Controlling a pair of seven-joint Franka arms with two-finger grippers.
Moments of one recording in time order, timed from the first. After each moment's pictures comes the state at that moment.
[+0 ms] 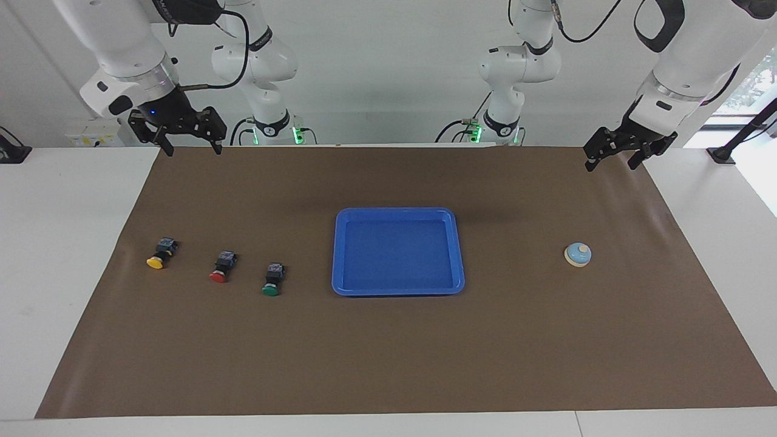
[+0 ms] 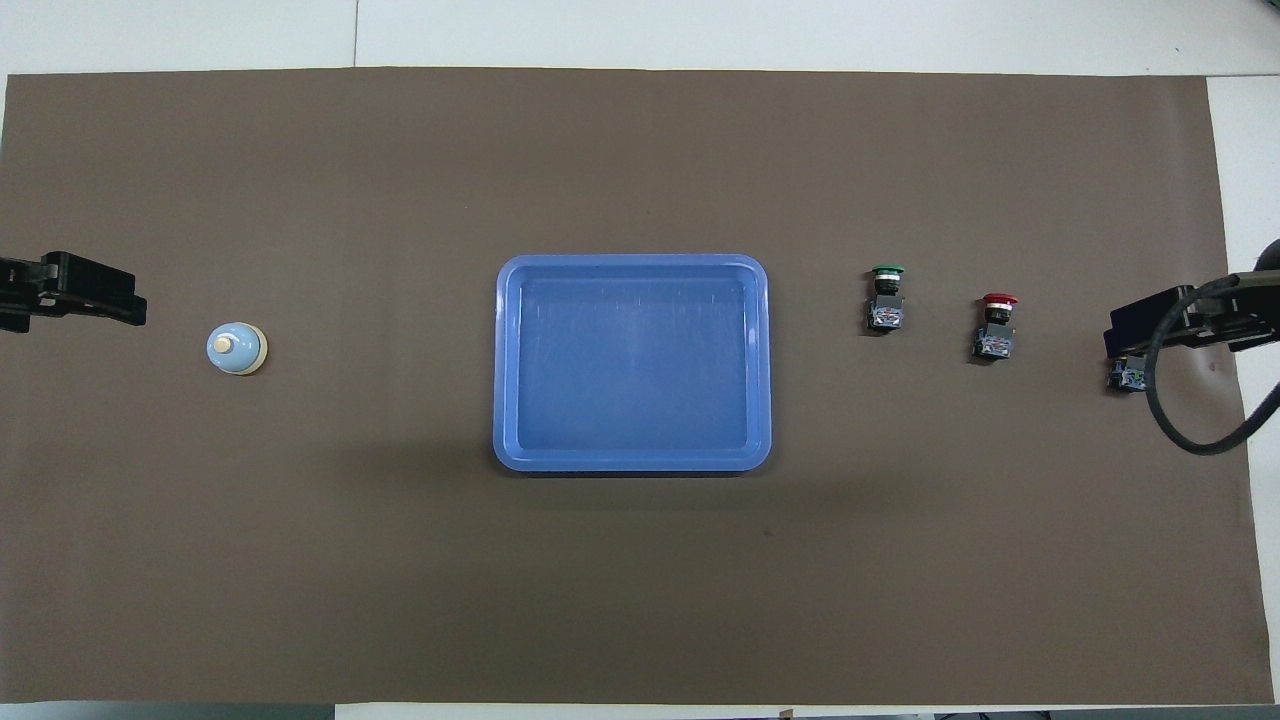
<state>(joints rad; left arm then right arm) -0.06 0.00 0.02 -1.57 -0.01 1.53 -0.02 -0.01 -0.03 0.02 -1.56 0.00 1.44 -0.02</state>
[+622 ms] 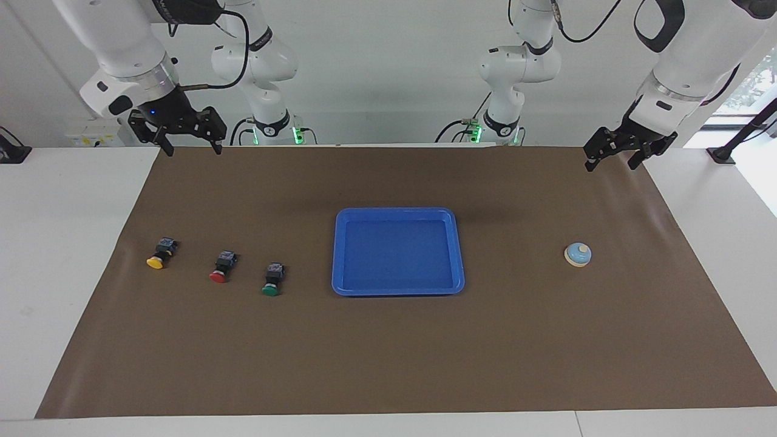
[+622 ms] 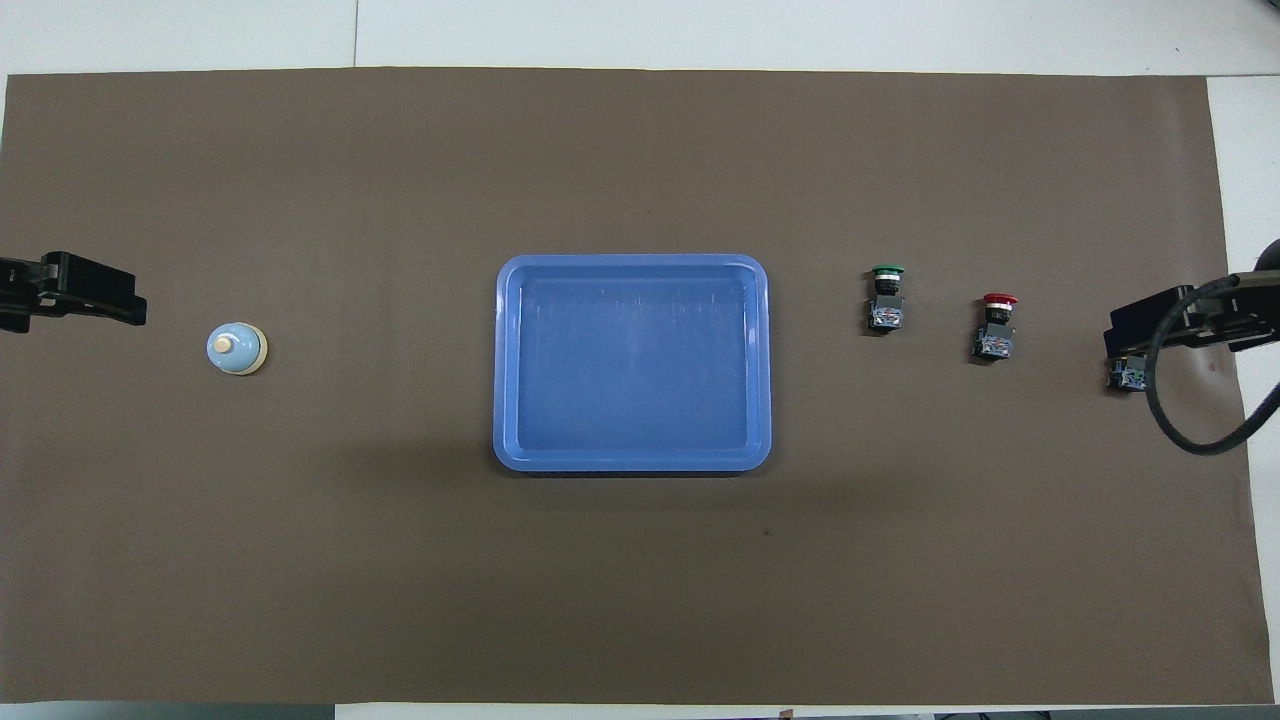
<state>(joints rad) -0.06 0.00 0.02 -1.57 -0.01 1.53 -0.02 -0.01 -0.03 0.02 -1.56 0.00 1.44 -0.02</state>
